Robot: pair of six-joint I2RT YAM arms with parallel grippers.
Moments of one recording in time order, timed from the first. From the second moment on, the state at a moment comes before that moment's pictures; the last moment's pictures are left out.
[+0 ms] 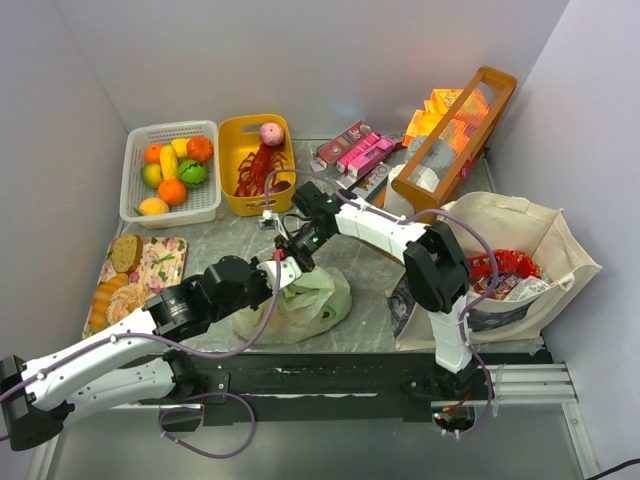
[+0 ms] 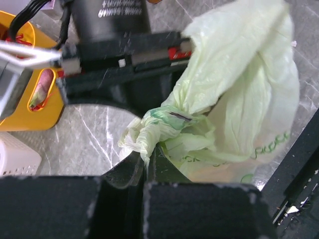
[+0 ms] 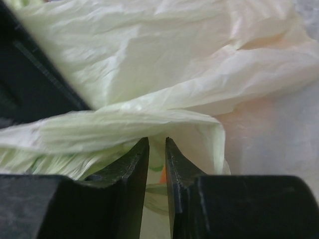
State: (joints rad) left arm -0.98 0.82 0.75 -0.42 -0.19 0.30; right arm 0.75 2.03 1.65 -0.86 -1.08 -0.42
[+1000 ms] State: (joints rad) left arm -0.99 0.84 0.73 -0.36 -0.21 0.30; right arm 0.72 1.84 1.33 -0.46 -1.18 -0.18
